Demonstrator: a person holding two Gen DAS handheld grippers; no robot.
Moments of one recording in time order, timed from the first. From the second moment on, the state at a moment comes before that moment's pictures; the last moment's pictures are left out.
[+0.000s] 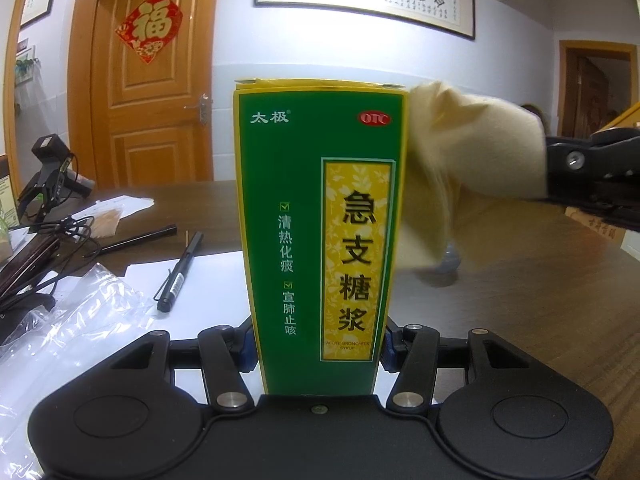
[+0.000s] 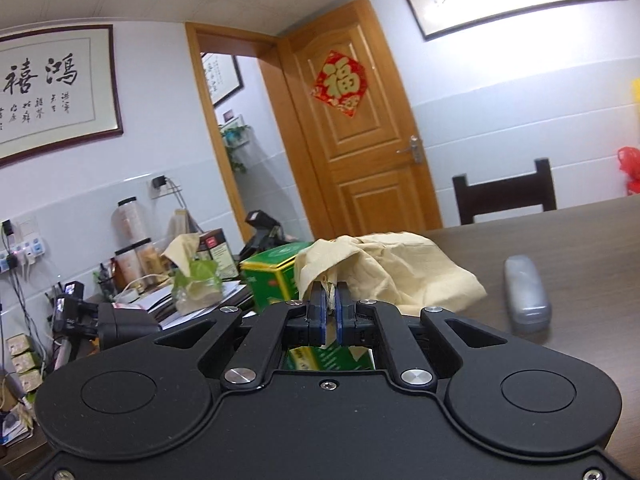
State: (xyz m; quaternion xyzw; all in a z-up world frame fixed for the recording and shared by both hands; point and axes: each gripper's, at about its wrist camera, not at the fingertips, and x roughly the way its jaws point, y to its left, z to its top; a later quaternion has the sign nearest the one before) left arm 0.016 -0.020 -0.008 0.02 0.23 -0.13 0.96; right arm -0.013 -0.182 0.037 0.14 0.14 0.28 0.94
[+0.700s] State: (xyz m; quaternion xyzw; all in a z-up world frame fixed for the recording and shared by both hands) left arm 0.013 -0.023 -0.007 0.02 0.22 -0.15 0.96; right arm -0.017 -0.183 0.036 0.16 0.17 0.30 0.93
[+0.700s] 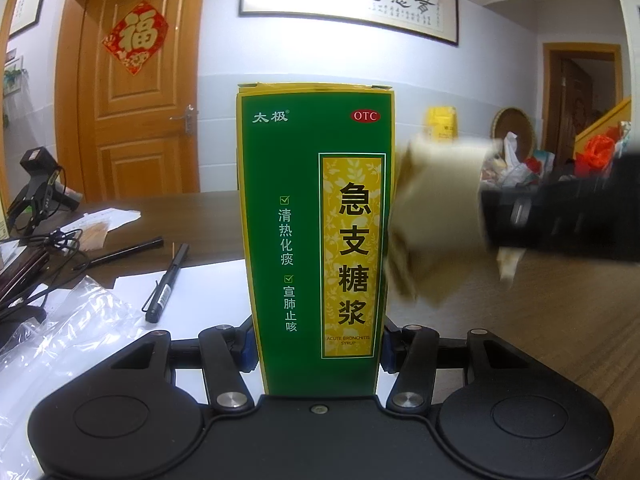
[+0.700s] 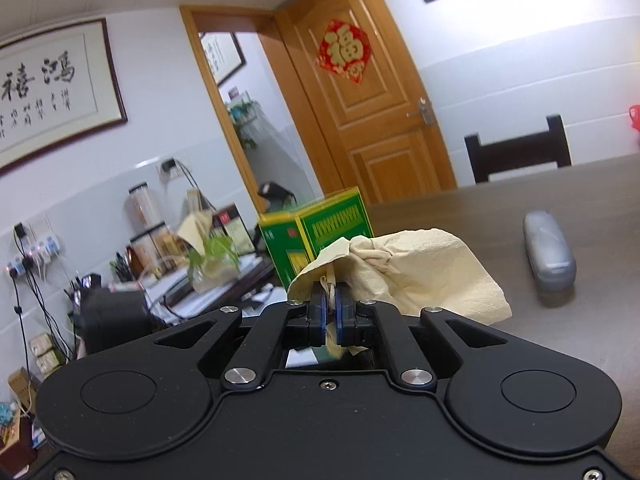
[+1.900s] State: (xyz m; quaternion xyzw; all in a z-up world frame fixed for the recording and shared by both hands) left arm 0.002 -0.038 -0.009 0.08 0.19 -0.17 0.96; right arm -0.019 -0.141 0.100 0.00 0.14 0.30 0.94
